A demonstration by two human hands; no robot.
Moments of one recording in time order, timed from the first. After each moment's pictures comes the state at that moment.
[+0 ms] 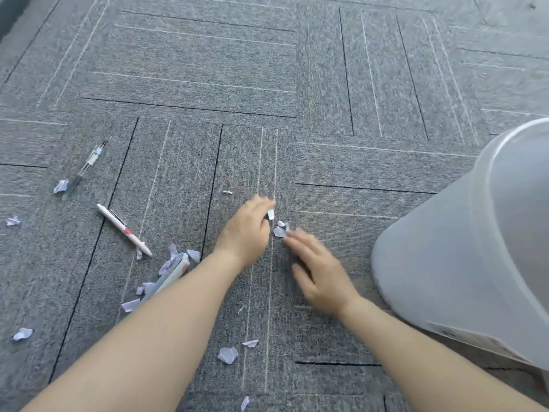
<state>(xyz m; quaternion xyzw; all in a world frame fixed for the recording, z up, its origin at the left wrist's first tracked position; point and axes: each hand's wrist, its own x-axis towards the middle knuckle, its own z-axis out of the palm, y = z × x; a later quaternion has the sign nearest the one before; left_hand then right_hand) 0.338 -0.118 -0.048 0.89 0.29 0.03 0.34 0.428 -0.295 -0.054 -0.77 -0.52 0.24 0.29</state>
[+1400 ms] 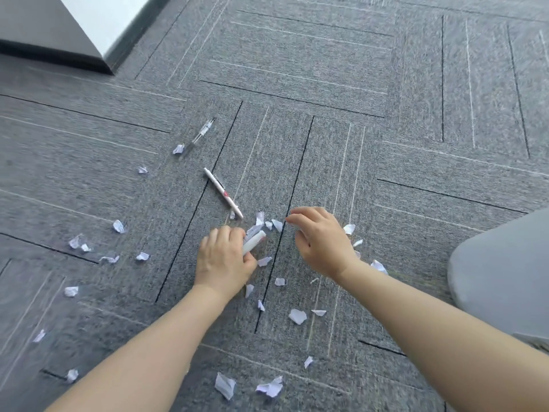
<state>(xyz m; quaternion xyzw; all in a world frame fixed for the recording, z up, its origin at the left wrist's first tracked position) 0.146 -0.121 -0.038 0.88 0.47 0.02 0.08 0.346 -0.193 -0.041 -0.73 -0.64 0.17 0.20</state>
